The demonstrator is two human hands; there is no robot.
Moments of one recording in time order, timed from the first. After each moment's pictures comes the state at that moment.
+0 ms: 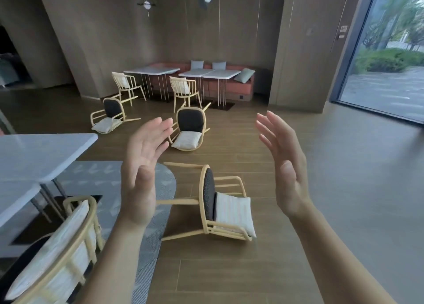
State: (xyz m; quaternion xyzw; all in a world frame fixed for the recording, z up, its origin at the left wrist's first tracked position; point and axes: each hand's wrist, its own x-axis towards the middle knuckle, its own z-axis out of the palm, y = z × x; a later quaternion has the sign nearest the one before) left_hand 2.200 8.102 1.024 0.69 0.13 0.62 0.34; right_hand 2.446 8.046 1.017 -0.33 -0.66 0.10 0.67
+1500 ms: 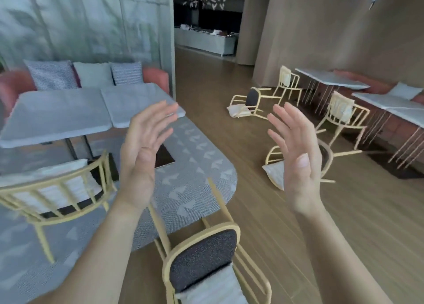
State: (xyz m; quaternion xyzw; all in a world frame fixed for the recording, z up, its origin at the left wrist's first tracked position) left_hand 2.573 8.557 1.009 0.51 0.43 0.75 0.04; right_hand 2.765 8.725 1.017 -0.01 -0.74 0.42 0.52
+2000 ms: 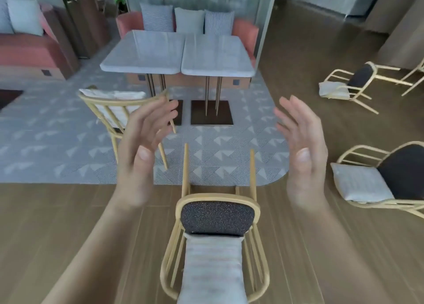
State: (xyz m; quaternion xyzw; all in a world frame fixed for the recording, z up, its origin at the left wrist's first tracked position) left_hand 2.679 8.616 0.904 0.33 0.60 0.72 -0.06; right_hand 2.773 8.859 0.920 0.09 -0.75 0.56 0.35
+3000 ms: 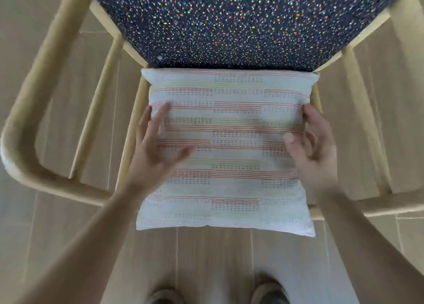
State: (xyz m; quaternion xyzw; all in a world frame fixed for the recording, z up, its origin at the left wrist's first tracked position) left_hand 2.738 8.629 -0.002 0.11 0.85 0.49 0.16; right_hand 2.851 8.931 -0.012 -0.21 -0.74 0.62 0.12
